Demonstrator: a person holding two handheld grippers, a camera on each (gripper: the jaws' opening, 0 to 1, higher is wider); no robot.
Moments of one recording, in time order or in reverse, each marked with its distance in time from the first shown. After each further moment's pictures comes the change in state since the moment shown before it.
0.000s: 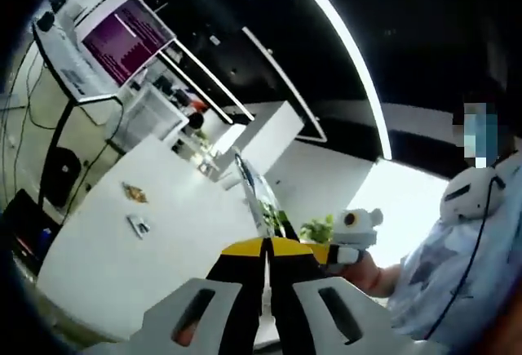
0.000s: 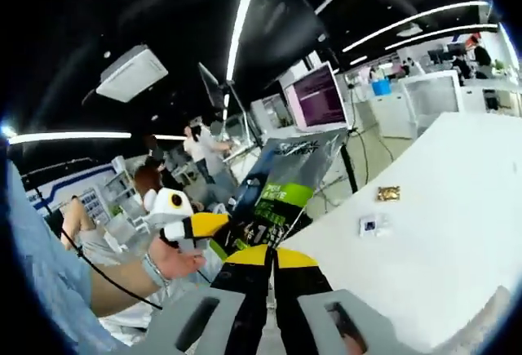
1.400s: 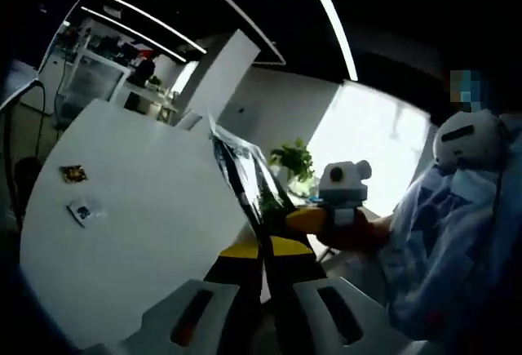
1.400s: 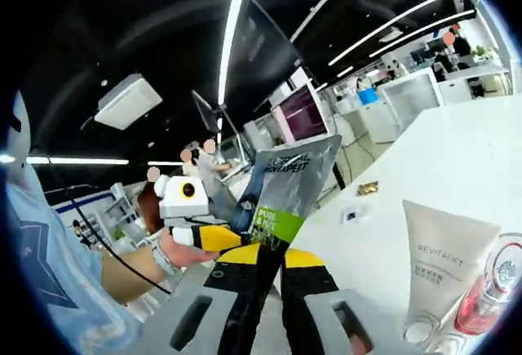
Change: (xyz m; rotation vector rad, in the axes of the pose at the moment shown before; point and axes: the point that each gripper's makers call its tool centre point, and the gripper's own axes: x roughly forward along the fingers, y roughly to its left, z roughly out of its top) left arm 0.058 -0.043 -0.079 0.153 0.468 -0.056; right arm -0.048 -0.025 -0.024 0.008 -0.014 -0.136
